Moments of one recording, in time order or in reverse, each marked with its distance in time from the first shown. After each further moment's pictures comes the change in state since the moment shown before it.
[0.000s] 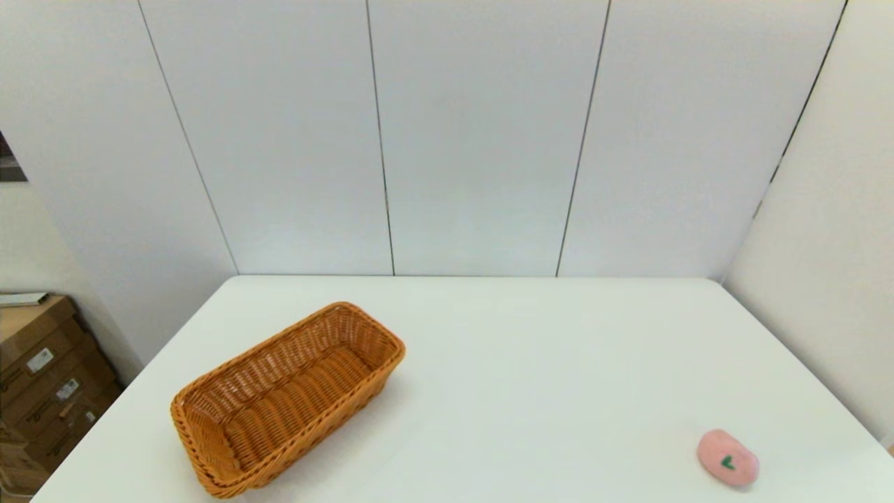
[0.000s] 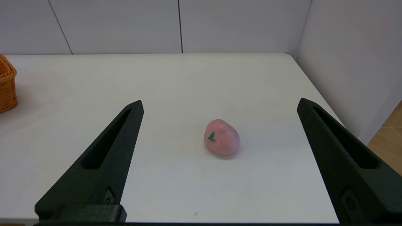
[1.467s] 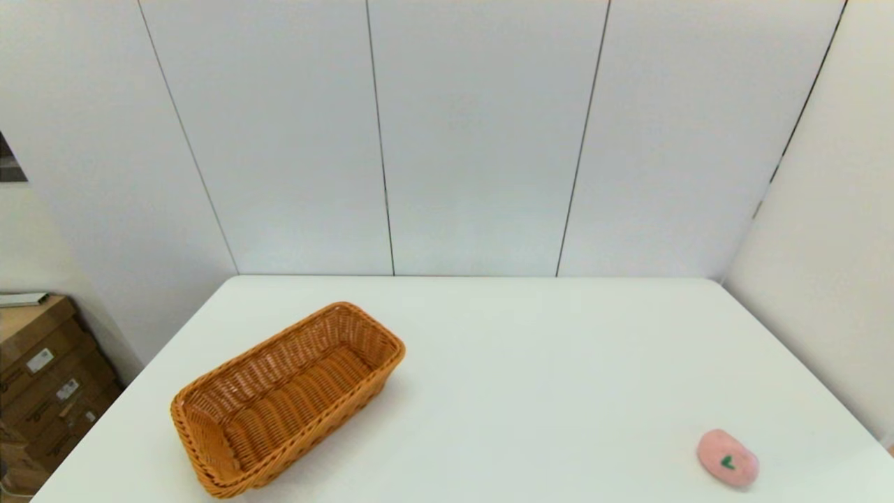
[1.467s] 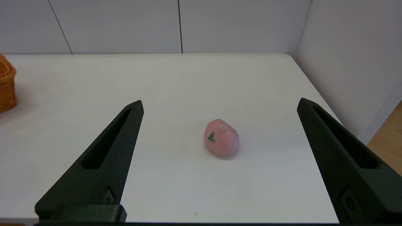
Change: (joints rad) left arm 0.052 0.414 -0.450 0.304 0.040 -0.290; right arm 0.000 0.000 0.000 -0.001 0.000 -0.003
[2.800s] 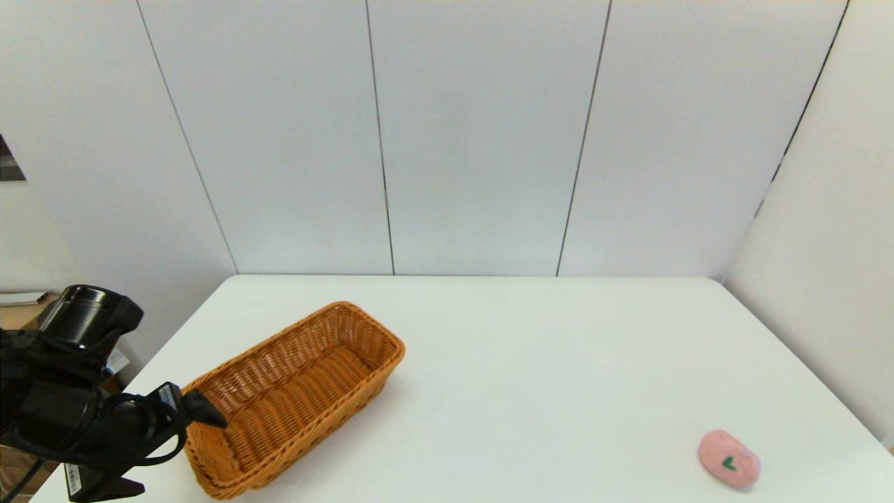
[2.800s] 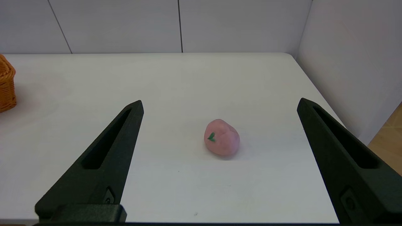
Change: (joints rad) left arm -0.002 1.184 -0.216 0.024 -0.195 -0.364; right arm 0.000 0.000 0.000 0.000 0.000 0.001
